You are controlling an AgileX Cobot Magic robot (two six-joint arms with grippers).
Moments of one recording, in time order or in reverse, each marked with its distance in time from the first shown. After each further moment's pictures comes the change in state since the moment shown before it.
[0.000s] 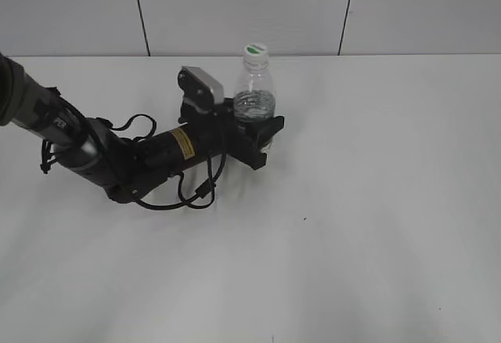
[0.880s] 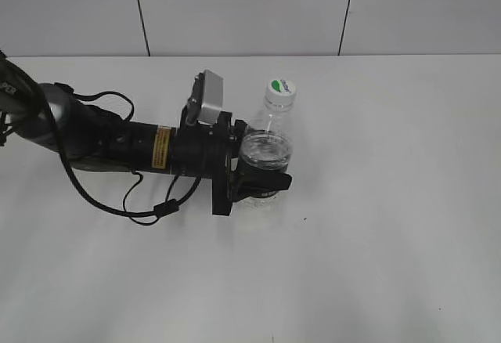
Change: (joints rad) left arm 0.077 -0.153 0.052 0.793 -0.060 -0.309; right arm 0.000 0.000 0.000 0.000 0.000 0.000
